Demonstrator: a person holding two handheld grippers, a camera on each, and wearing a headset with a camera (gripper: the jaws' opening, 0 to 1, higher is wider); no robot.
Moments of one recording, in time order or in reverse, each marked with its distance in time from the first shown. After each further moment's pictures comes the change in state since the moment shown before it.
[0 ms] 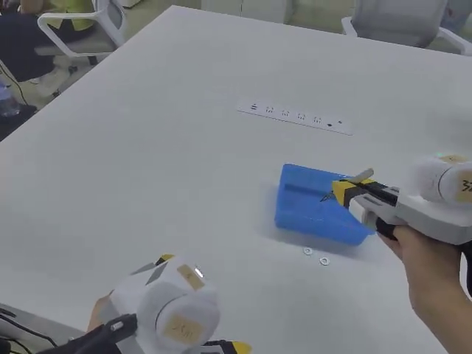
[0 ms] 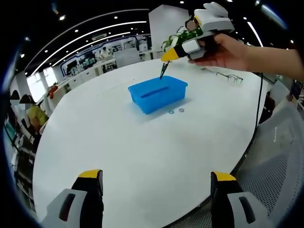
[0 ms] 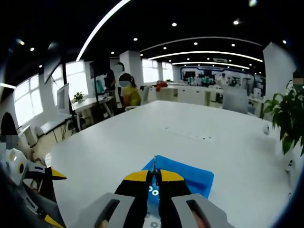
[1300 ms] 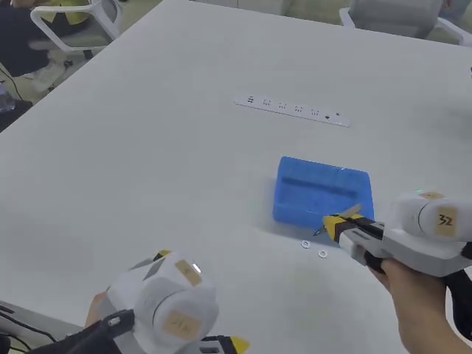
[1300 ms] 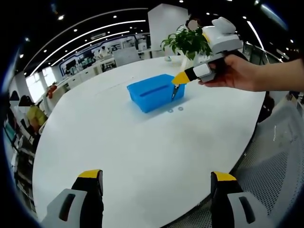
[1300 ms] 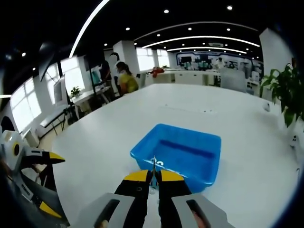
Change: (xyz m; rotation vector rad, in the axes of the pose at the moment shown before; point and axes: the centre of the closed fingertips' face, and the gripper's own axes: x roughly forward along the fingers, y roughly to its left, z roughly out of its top) left arm 0.002 -0.002 -0.002 0.007 0.015 -0.009; right arm 0.005 0.002 -0.071 0.080 0.121 -0.002
